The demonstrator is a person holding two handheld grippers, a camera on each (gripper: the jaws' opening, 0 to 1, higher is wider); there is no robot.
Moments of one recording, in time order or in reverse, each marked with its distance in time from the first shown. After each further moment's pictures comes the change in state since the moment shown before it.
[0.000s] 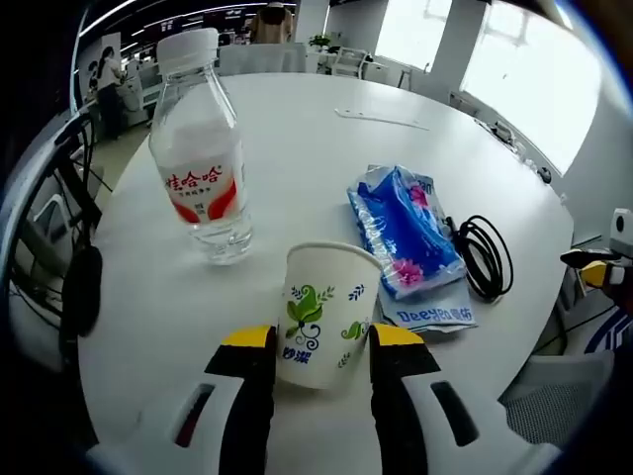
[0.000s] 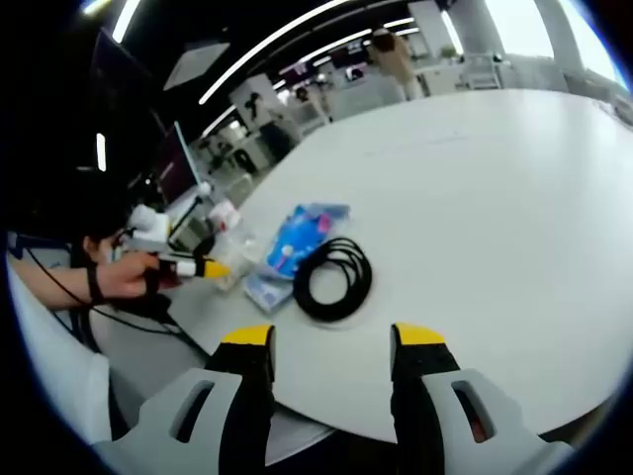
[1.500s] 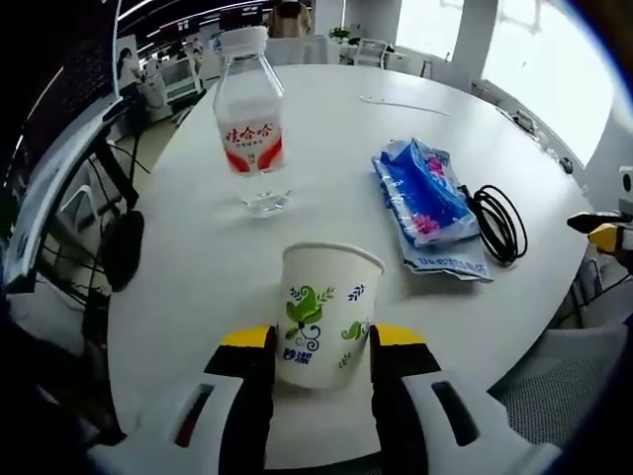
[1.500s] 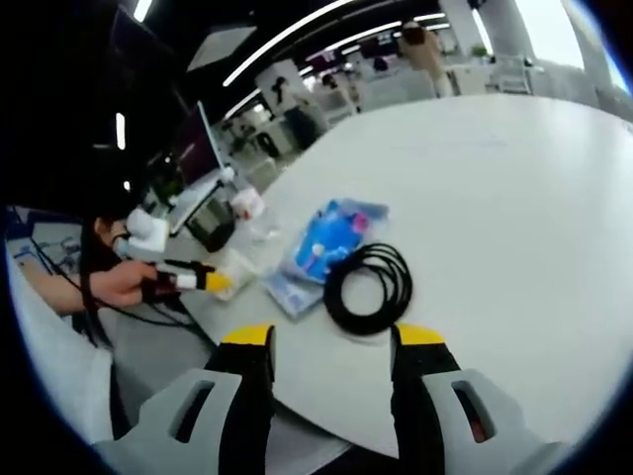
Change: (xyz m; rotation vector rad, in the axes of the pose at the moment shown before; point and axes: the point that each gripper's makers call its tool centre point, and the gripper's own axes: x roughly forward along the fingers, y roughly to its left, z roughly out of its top) left arm -0.028 0.019 -0.035 0.000 0.038 0.123; right arm 0.026 0.036 0.012 -0.092 0.056 0.086
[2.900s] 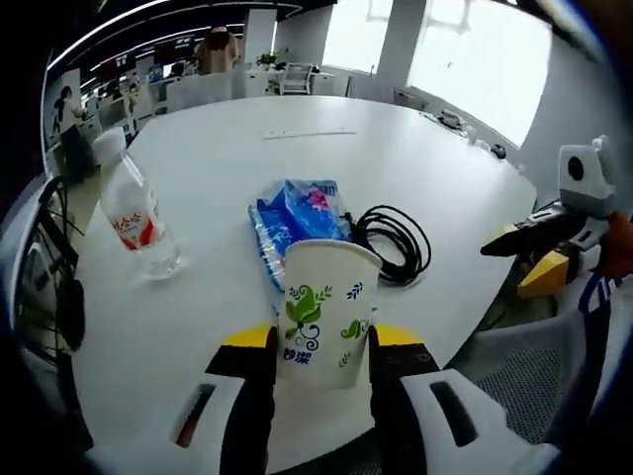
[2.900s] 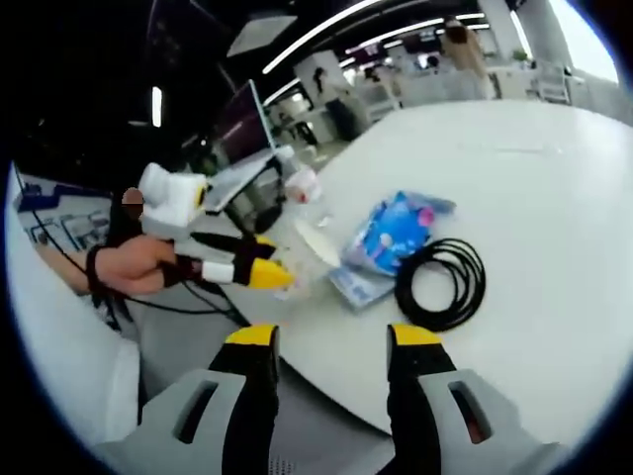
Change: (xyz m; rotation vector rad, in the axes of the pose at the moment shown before) left arm -0.031 -0.117 0.027 0.190 -0.115 -0.290; right arm 0.014 0.067 -0.011 -0.089 0.030 0.150
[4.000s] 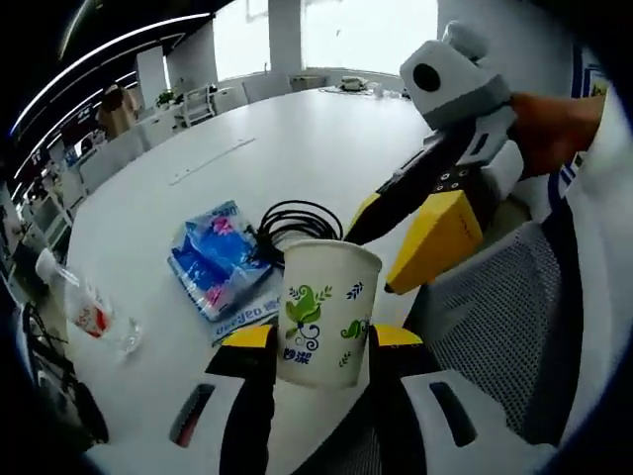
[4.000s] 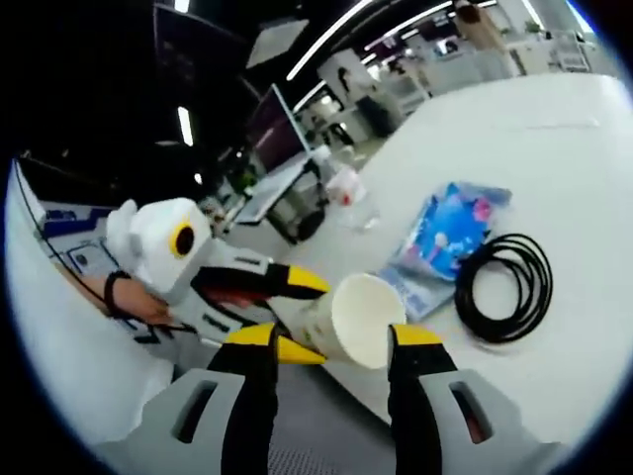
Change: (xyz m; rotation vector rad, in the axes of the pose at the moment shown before) left arm -0.010 -0.066 -0.010 0.410 0.034 -0.168; right arm 0.026 0.037 0.006 0.091 -0.001 0.230
